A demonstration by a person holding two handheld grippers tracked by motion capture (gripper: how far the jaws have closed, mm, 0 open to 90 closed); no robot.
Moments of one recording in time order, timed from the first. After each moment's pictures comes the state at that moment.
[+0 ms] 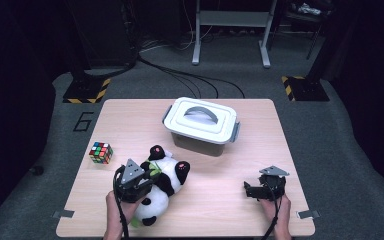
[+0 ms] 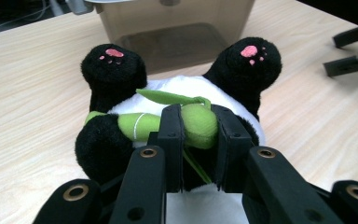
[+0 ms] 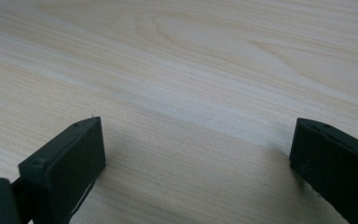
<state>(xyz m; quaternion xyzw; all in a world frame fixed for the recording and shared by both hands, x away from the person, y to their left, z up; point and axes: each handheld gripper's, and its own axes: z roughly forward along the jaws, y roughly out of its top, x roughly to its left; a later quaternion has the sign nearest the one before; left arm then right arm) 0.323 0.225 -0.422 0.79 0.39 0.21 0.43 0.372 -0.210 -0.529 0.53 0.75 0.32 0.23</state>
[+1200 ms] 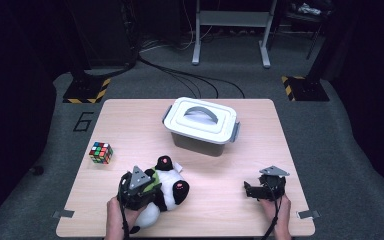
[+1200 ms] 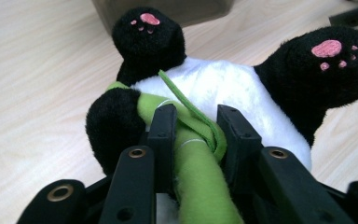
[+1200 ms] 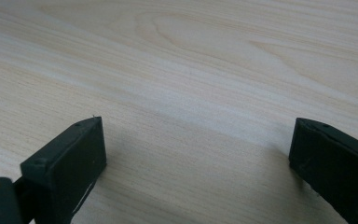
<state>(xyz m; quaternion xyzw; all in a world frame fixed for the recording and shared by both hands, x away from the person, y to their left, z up) 0.313 0.214 -0.431 0.82 0.39 0.20 0.37 0.372 -0.210 -0.529 0.53 0.75 0.32 0.23</state>
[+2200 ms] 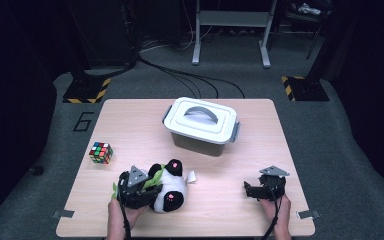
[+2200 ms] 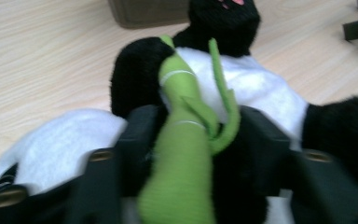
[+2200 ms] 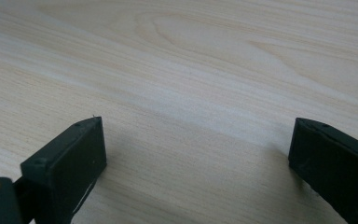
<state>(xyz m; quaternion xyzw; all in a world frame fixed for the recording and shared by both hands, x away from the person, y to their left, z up) 0.315 0.219 -0.445 0.80 0.42 0.18 0.38 0.372 -0.210 -0.529 0.53 0.75 0.32 0.23</state>
